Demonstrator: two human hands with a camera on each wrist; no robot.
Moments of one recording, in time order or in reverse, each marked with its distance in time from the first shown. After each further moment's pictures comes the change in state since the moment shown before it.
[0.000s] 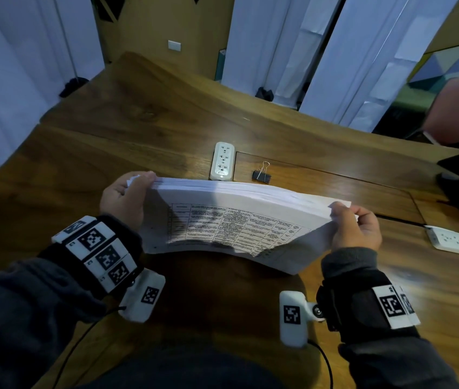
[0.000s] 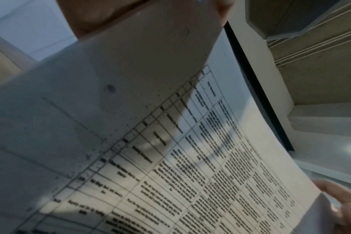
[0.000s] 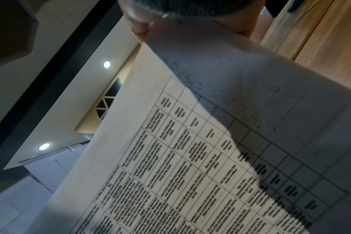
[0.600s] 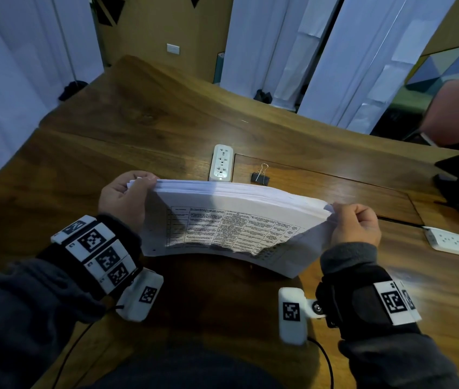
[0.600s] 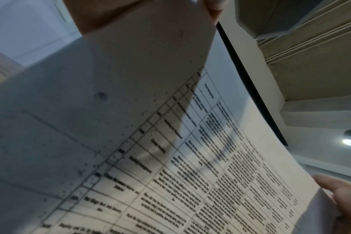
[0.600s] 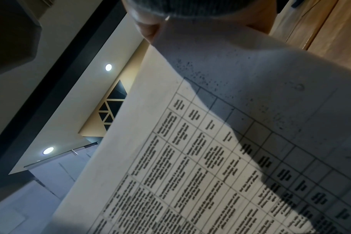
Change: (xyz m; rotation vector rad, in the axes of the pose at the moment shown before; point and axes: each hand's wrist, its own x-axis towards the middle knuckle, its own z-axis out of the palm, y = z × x) left_hand -0.002 0.006 0.005 0.031 0.016 0.046; right_hand 0.002 -0.007 0.006 -0.037 0.013 0.033
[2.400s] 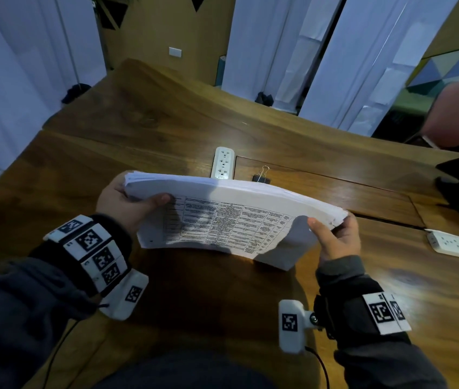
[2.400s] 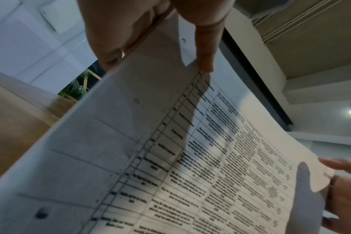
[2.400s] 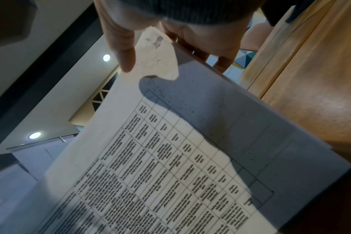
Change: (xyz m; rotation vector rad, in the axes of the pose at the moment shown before) left_hand 0.010 -0.005 -0.017 0.016 -0.178 0.036; right_hand -0.008 0.021 -0.011 0.077 -0.384 0.005
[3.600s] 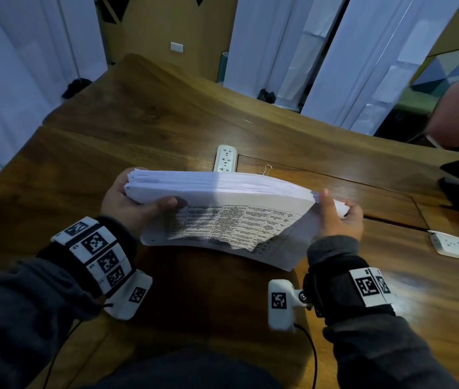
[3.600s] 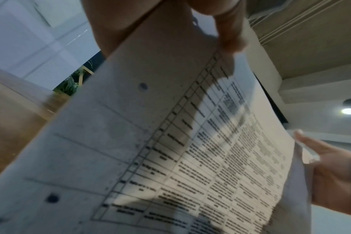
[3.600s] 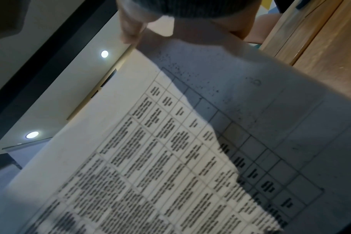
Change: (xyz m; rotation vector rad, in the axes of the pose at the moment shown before) left_hand -0.007 0.005 0.002 -0.058 -0.064 0.020; right_hand 0.019 -0.007 0.028 -0.049 0.300 0.025
